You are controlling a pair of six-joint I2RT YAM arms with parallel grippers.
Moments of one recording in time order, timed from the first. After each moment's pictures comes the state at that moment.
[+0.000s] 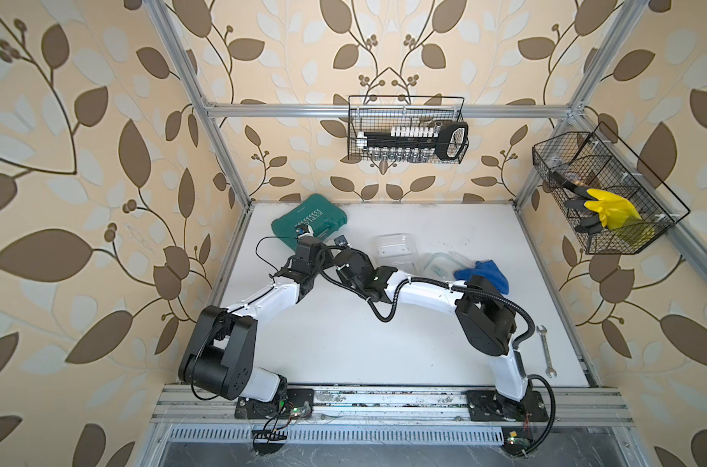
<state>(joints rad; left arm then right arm) -0.29 1.46 0.79 0.07 -0.11 -0.60 0.95 2.10 1.54 -0.20 0.52 0.22</state>
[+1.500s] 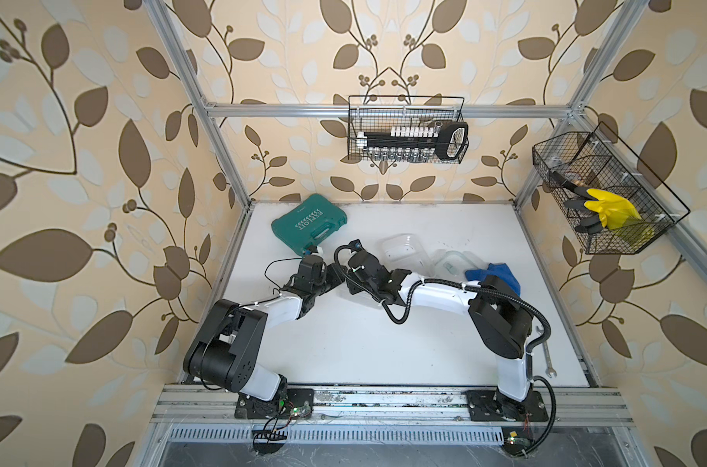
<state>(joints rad) -0.30 1.47 0.58 0.28 0.20 -0.83 0.92 1.98 1.37 -0.14 0.28 0.44</state>
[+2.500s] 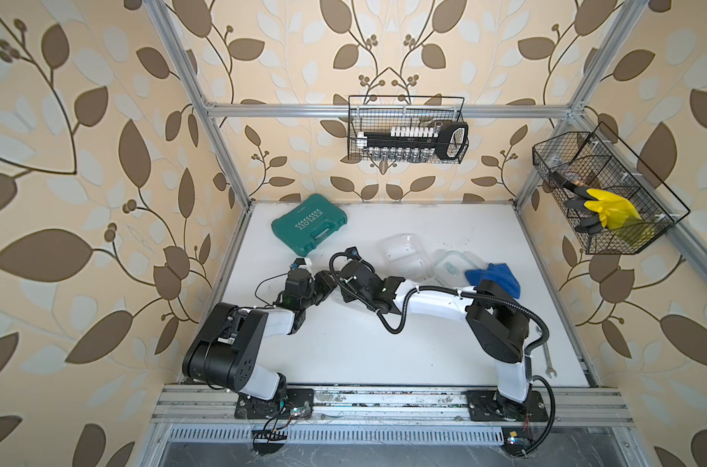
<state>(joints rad) -0.19 1.50 0.38 0.64 0.35 -1.06 0.99 1.99 1.37 -0.18 0.35 0.55</state>
